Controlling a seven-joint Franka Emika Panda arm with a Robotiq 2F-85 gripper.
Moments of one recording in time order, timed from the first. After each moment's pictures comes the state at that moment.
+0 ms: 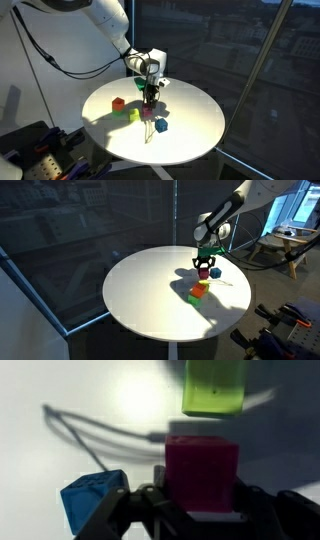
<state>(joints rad) -0.01 0.73 -0.11 -1.73 0.10 2.30 0.43</state>
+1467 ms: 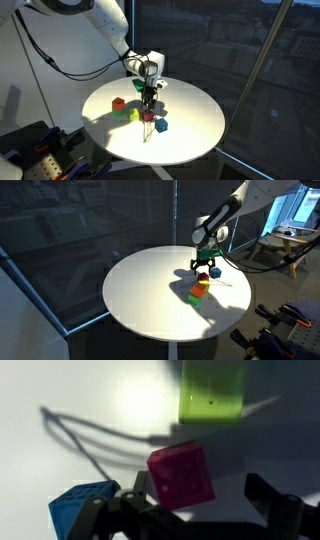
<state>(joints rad) 0.01 0.75 -0.11 -1.72 0.10 2.30 0.44</state>
